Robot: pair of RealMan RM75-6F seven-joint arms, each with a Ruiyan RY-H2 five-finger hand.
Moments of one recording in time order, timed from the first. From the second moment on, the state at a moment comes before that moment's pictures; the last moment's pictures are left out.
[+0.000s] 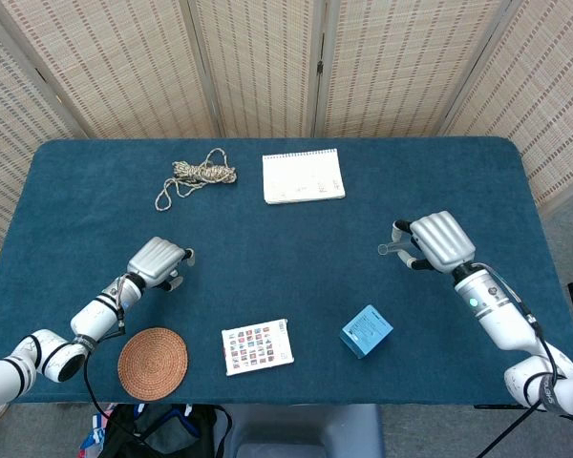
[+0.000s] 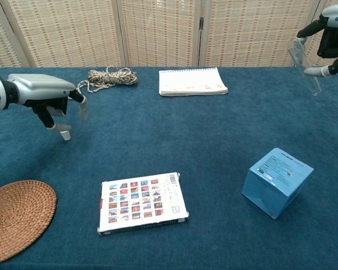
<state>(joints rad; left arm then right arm) -0.84 -1.40 -0.10 -1.19 1.39 0.67 0.01 0.68 -1.14 0.12 -1.49 -1.37 0.98 0.03</state>
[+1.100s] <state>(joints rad) -0.84 -1.50 -0.07 -1.03 1.31 0.64 0.07 0.65 -1.15 0.13 -1.49 -1.38 0.97 0.04</state>
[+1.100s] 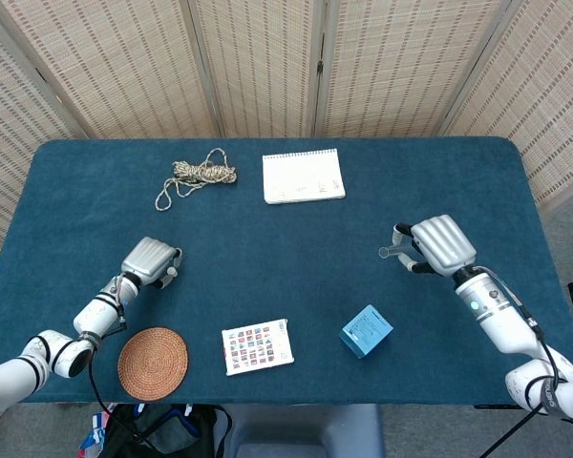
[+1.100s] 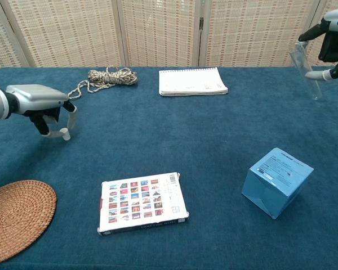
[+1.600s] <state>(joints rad) -0.85 -1.52 -0.07 -1.01 1.31 0.64 0.07 0.65 -1.15 0.13 -1.48 -1.38 0.96 0.05</state>
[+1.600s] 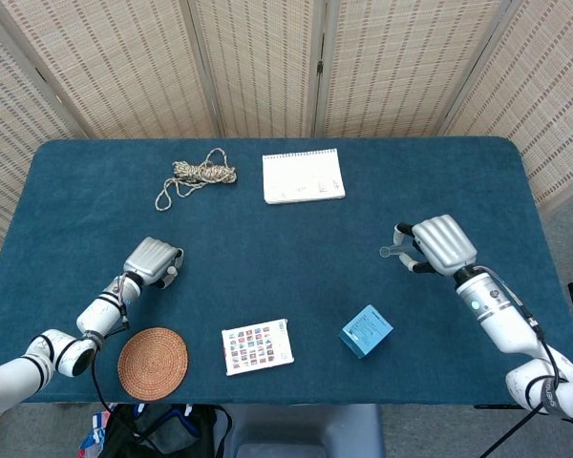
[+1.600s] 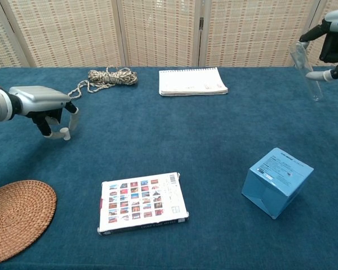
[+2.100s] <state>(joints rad) -0.85 -1.52 -0.07 -1.01 1.30 0.64 0.08 0.65 -1.15 0.13 -1.48 -1.38 0.96 0.06</state>
